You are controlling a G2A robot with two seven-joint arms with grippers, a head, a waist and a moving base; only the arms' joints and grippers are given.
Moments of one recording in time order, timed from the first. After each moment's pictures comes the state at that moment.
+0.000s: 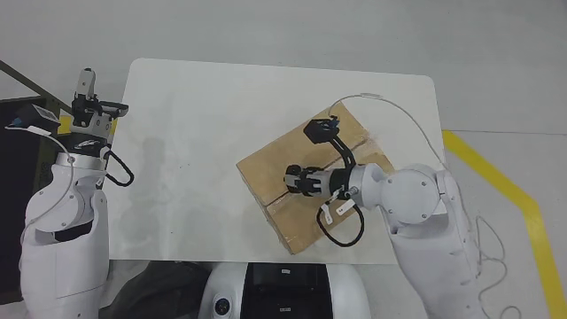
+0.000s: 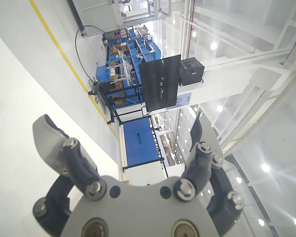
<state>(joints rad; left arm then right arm) 1.60 -1.20 -1.96 -1.85 -0.27 -0.13 -0.31 -1.27 -1.43 1.19 -2.03 -0.58 0.19 1.35</state>
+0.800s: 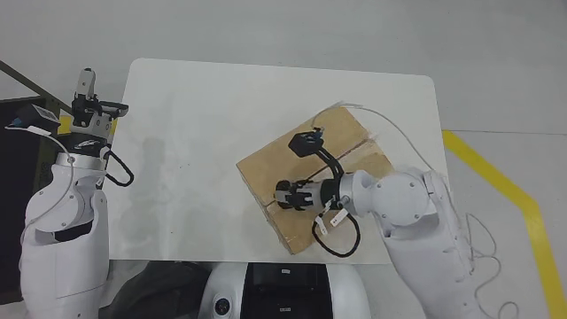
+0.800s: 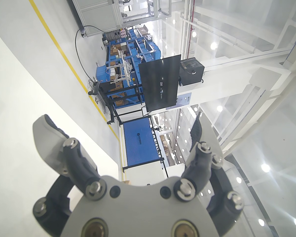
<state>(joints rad) 1.60 -1.20 -1.96 -1.85 -0.27 -0.13 -0.31 -1.25 -1.41 1.13 -1.98 -0.52 0.18 1.37</state>
